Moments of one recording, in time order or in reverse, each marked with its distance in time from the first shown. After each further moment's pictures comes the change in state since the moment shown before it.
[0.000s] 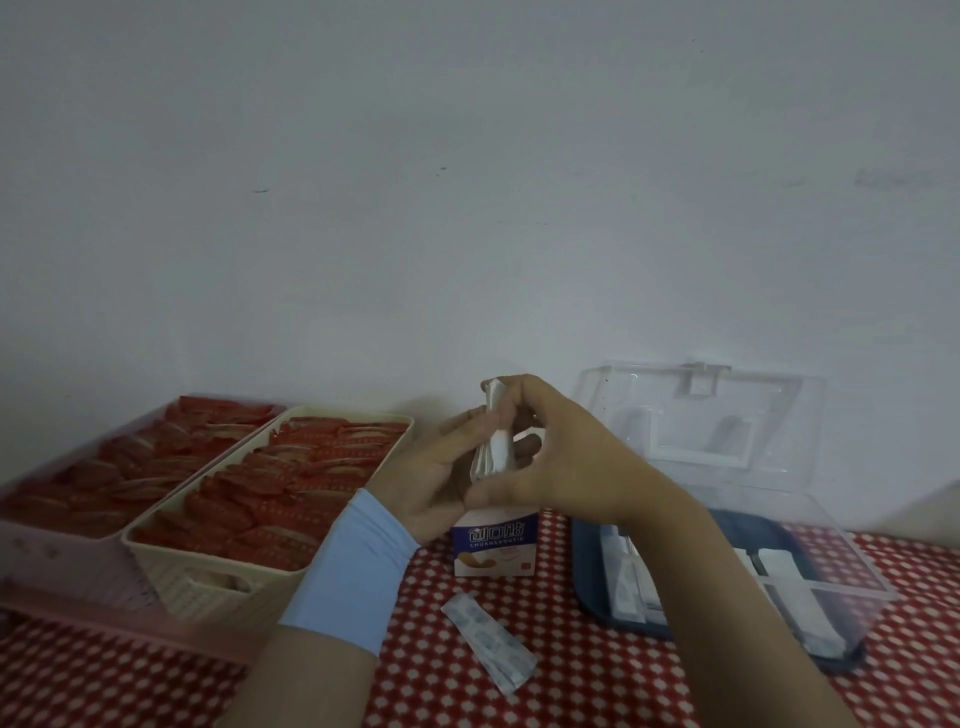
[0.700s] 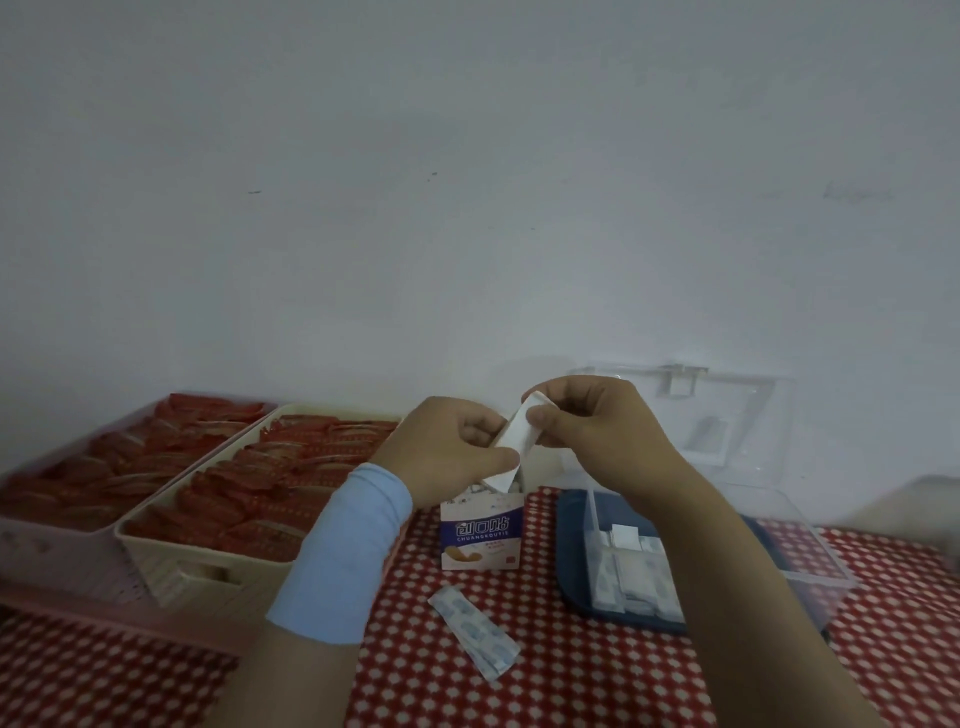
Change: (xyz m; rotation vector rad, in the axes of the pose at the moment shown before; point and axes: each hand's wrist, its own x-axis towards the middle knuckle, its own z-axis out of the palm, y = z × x) left_hand 0.001 0.016 0.016 1.118 0.219 0.068; right_hand -0.006 0.010 -0.026 0.162 0.332 0.194
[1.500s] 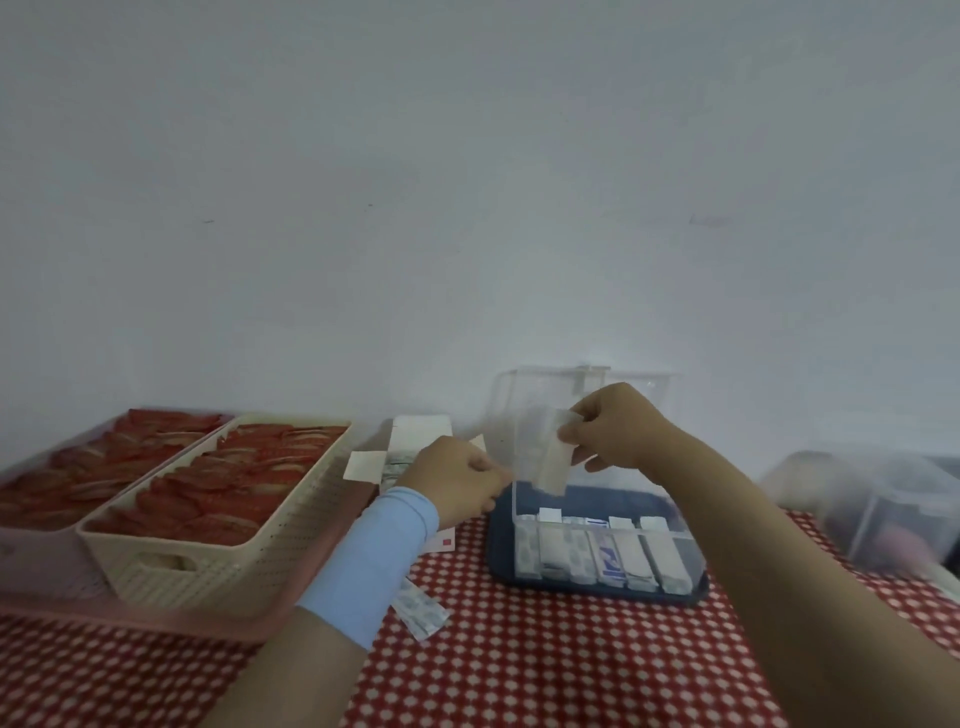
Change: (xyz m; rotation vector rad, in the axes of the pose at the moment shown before) left_hand -0.011 0.025 0.079 0.038 -0.021 -0.195; right_hand -0.018 0.004 -0.095 -0.452 -0.016 0.300
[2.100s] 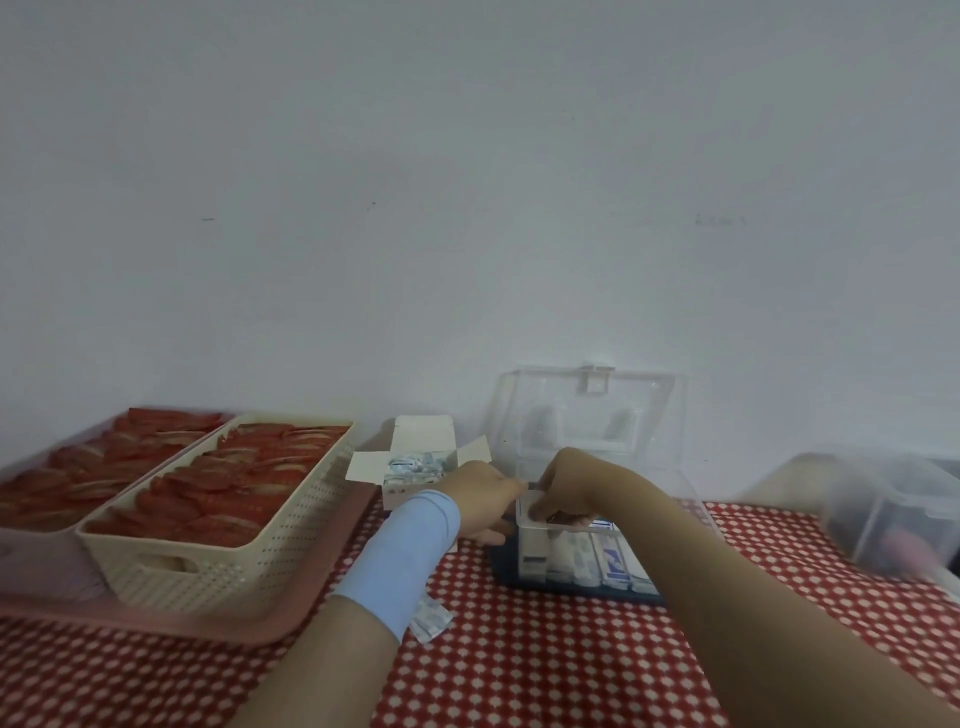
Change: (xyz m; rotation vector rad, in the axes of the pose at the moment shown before) left_hand 0.023 -0.006 0.024 -0.229 -0.218 -0.264; right_hand 0.020 0.018 0.062 -0.441 -0.325 0.168
